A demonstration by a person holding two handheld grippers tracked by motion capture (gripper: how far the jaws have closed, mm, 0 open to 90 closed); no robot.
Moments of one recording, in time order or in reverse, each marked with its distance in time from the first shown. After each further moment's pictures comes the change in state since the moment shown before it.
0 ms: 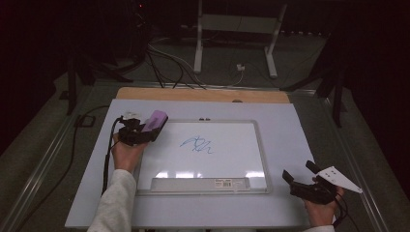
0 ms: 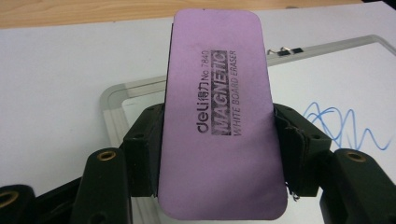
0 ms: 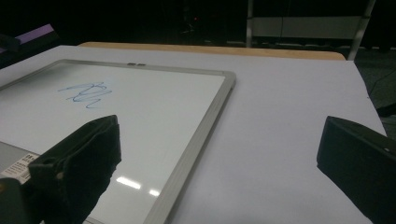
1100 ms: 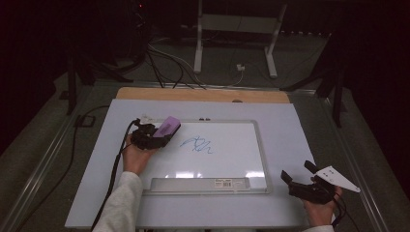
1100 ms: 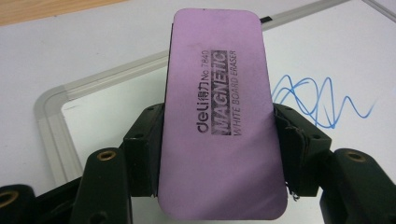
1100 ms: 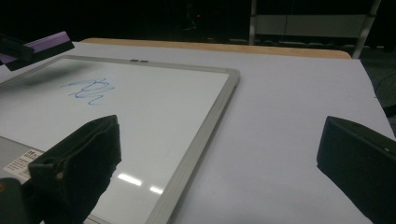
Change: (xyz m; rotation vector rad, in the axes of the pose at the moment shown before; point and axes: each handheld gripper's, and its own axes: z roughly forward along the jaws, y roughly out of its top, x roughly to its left) left arm -0.031 -0.004 0.019 0.069 -0.045 0.132; right arm 0.002 -0.001 0.003 0.010 0.010 -0.011
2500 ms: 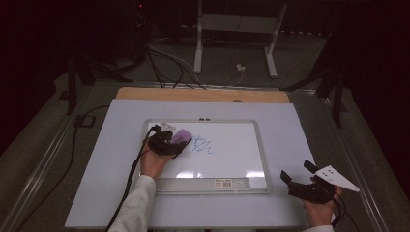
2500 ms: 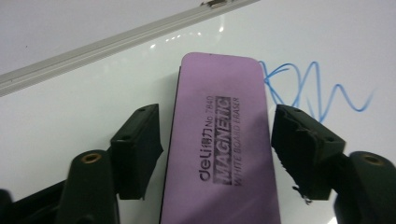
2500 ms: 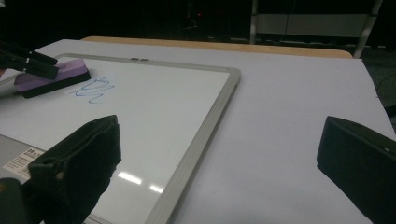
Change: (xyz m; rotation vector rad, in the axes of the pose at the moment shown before) left arm -0.038 -0.006 0.041 0.040 0.021 0.039; right arm 0.000 0.000 0.001 0.006 0.002 -0.002
